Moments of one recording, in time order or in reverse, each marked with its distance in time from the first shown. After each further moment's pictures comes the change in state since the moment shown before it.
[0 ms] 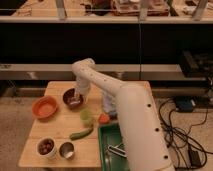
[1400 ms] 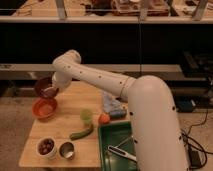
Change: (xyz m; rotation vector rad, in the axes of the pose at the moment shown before) arm -0.073 -0.132 -0.093 0.348 0.165 -0.171
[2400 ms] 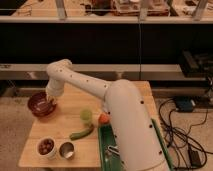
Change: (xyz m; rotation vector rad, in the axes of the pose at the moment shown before) arm -0.038 -0.001 0.077 -0.073 -0.220 -0.192
